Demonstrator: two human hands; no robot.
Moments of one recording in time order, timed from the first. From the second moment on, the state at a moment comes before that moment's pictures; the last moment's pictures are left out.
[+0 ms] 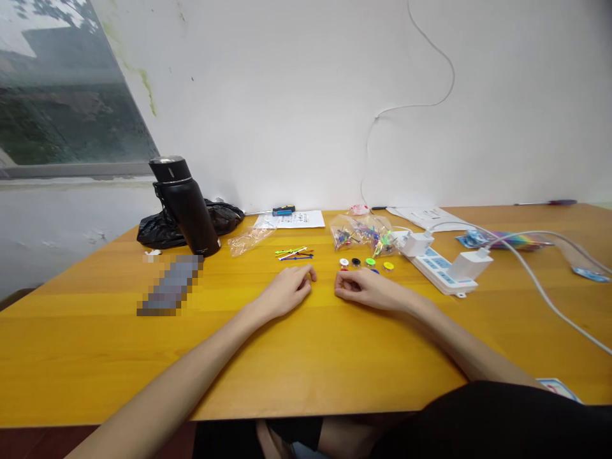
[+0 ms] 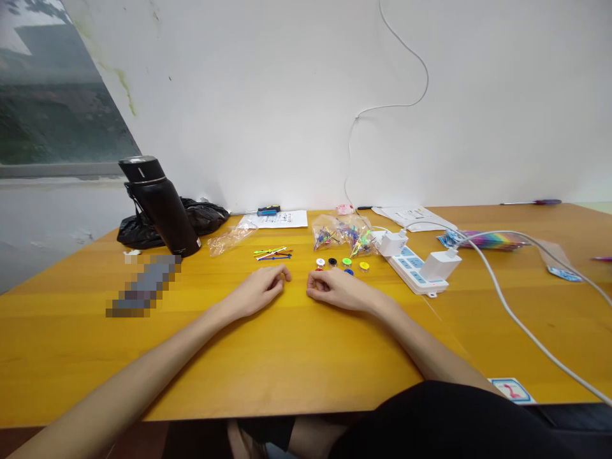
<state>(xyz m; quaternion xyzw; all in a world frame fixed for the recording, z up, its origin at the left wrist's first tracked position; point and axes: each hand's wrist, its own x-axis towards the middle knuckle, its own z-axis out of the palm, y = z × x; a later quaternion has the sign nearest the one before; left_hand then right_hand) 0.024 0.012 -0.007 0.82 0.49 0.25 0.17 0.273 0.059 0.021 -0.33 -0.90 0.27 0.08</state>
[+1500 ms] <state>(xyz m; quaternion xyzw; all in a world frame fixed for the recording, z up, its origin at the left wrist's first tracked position) 0.023 0.013 -0.010 0.82 0.48 0.25 0.15 0.275 0.063 0.018 -0.33 -0.90 0.28 0.08</state>
